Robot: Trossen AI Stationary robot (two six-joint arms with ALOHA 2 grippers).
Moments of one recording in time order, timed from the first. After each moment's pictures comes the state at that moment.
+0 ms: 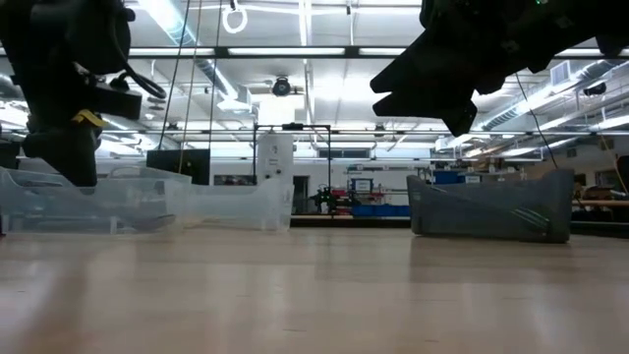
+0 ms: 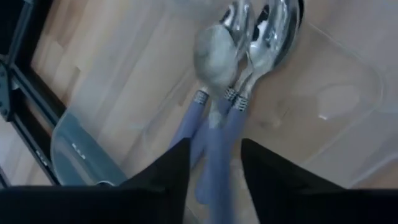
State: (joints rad) left arm -0.29 1.19 0.61 -1.06 -0.56 -0.87; right arm 0.44 1.57 0.67 0.46 0.48 0.52
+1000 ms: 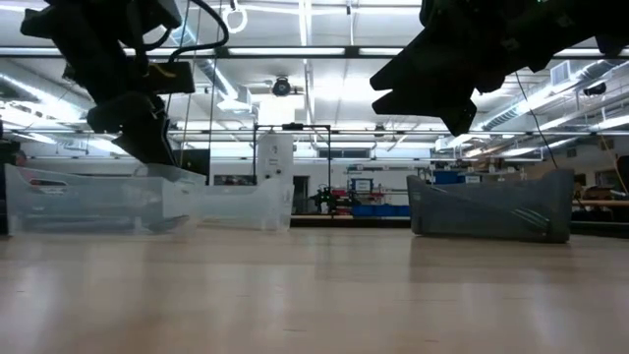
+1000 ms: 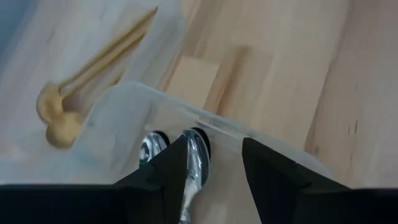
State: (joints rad) left arm -0.17 1.19 0.61 -0.50 -0.48 -0.38; right arm 0.44 1.57 0.67 0.47 0.47 0.52
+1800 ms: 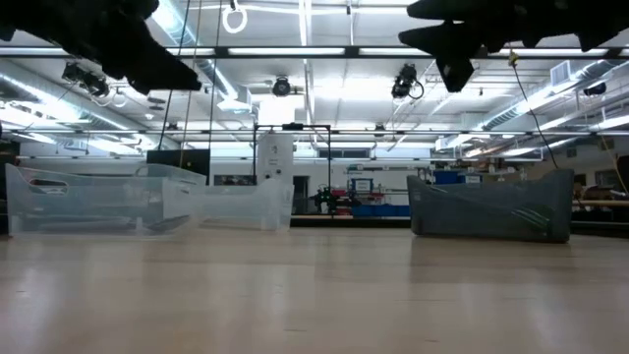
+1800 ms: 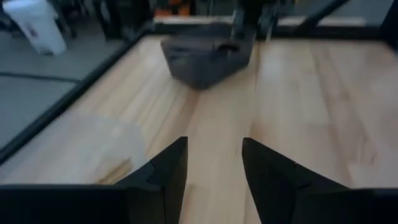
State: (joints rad) left arm -0.27 0.80 0.42 -0.01 -0.52 -0.15; right arm 0.28 1.19 0.50 0.53 0.17 0.33
